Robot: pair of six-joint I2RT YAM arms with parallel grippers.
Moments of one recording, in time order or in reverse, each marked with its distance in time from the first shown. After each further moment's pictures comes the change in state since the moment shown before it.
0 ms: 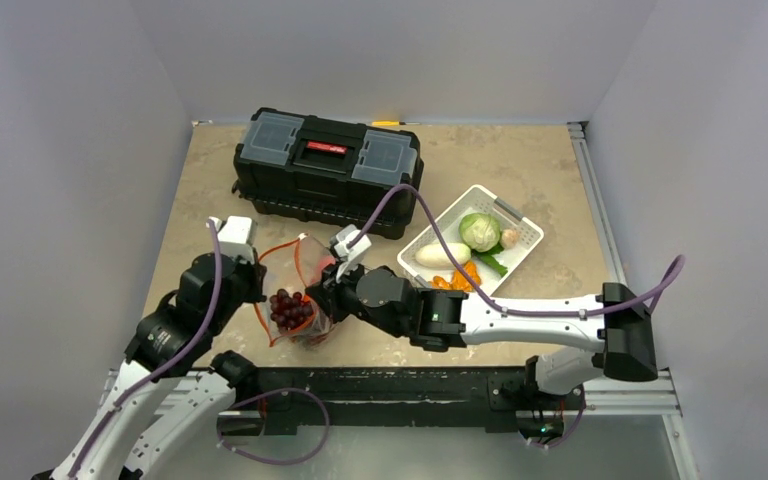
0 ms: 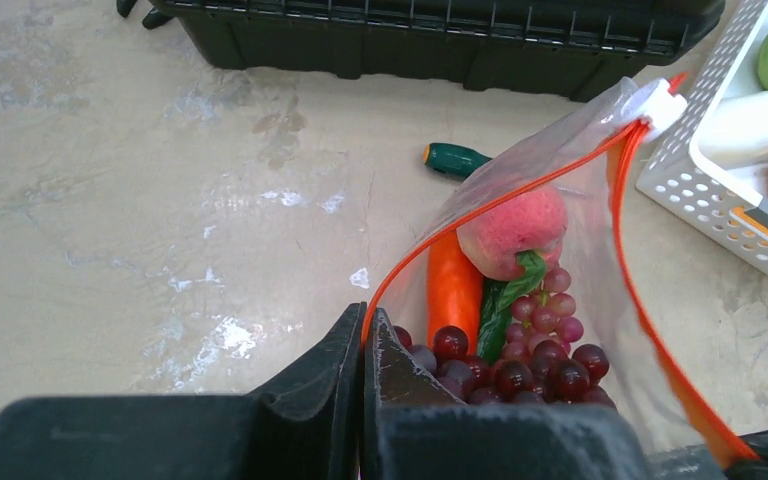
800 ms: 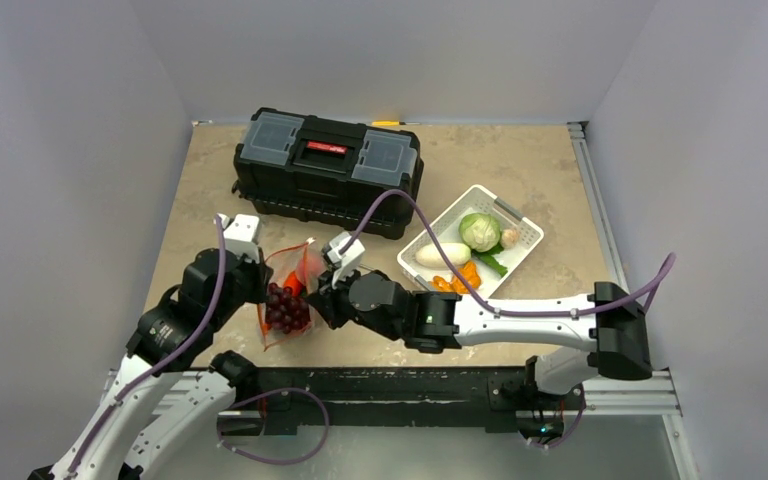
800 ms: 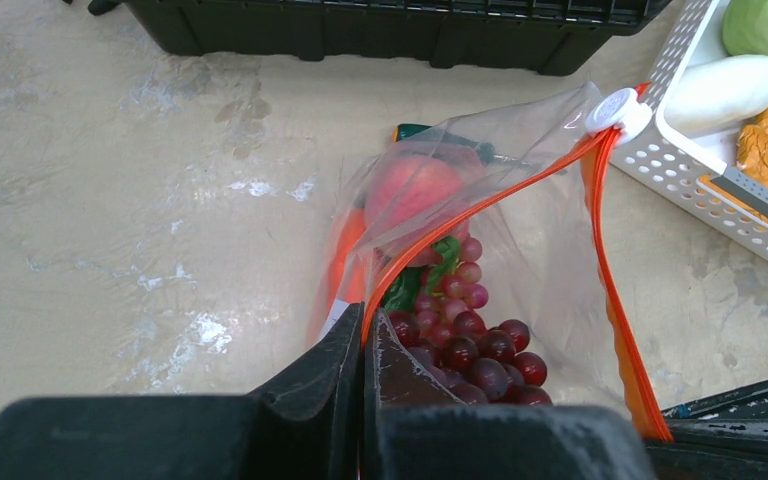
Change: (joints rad) left arm 0.000 0.053 0.023 -0.020 0.085 0.000; right arm 0.008 0.047 0.000 -0.047 -0.016 0.014
